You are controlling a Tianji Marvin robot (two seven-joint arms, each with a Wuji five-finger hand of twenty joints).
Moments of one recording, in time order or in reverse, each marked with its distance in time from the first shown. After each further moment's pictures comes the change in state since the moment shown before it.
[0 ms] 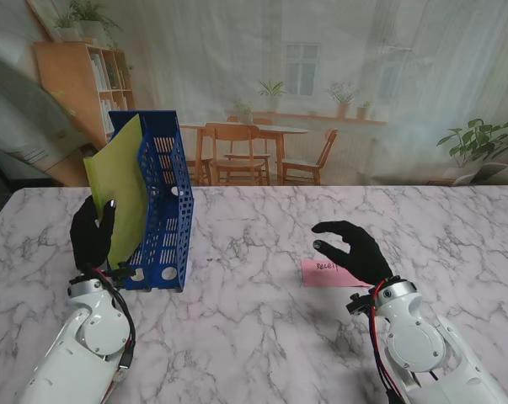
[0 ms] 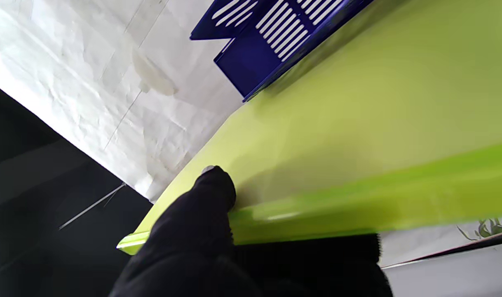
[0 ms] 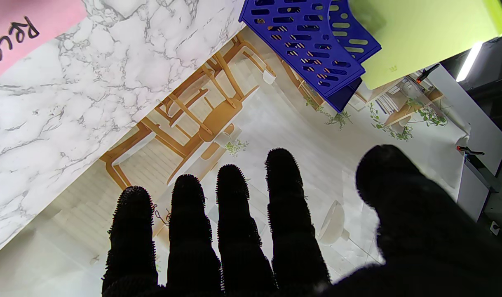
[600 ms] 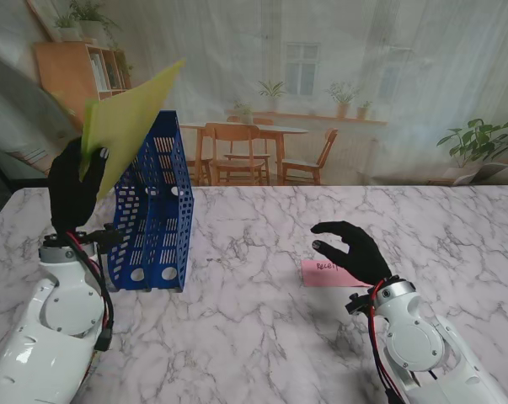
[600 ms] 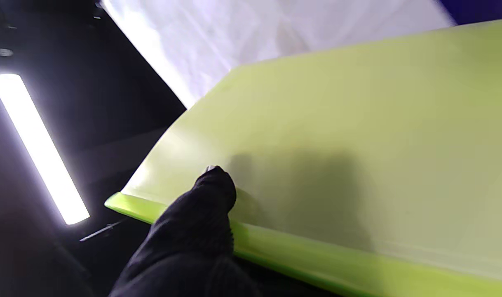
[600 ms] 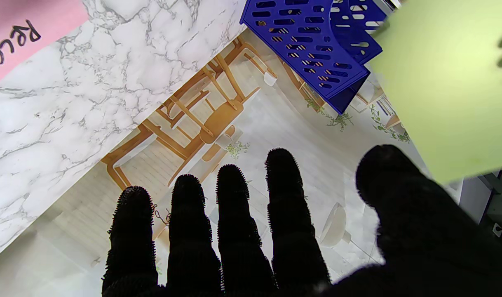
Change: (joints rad) left arm 0.046 0.019 -0.122 -0.370 -0.020 -0.173 -0.265; right arm 0.005 0.001 -0.005 0.004 0.001 0.005 0.002; left_hand 0.000 0.000 0.003 0.000 0.000 -0.037 0.123 0.000 0.012 -0.027 0.024 0.013 0.014 -0.014 0.008 0.000 0.011 -0.010 0.012 0.000; right_hand 0.000 0.000 0.000 0.000 0.000 0.000 0.000 0.000 0.000 0.000 0.000 0.000 0.000 0.000 0.000 0.000 0.000 0.000 0.000 0.000
